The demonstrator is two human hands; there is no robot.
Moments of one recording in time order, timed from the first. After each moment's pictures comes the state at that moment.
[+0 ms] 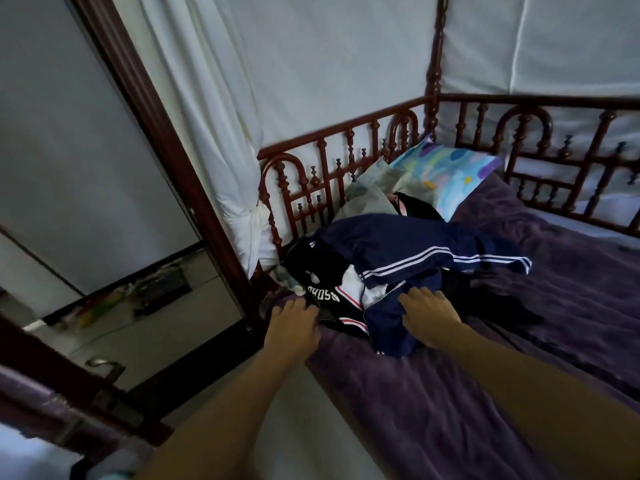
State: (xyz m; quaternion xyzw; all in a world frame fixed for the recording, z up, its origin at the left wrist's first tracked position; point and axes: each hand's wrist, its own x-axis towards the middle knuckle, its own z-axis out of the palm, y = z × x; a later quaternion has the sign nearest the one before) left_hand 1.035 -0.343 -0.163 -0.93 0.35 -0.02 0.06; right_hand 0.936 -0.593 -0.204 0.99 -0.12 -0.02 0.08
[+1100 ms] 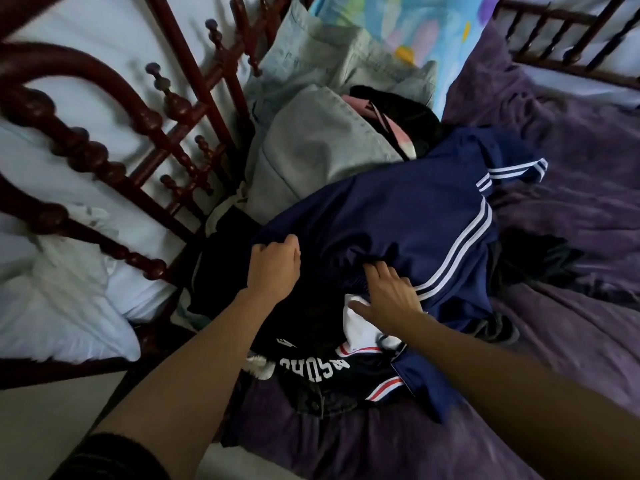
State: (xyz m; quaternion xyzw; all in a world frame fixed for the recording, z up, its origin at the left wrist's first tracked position) left_hand 1.543 -0.615 -0.383 -0.84 0.51 0.14 -0.08; right_hand 1.338 -0.701 -0.419 0.91 -0.37 -0.12 -0.16
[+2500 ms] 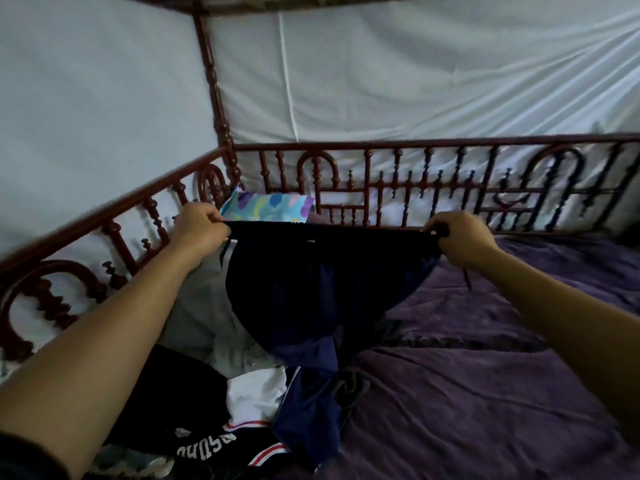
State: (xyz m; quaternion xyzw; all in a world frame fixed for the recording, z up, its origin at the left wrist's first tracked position) left_hand 1.340 -0.638 -0.018 -0.79 0.45 0.05 -0.41; right_hand 0.938 -0.765 -0.040 0.79 -0.55 0.24 -0.12
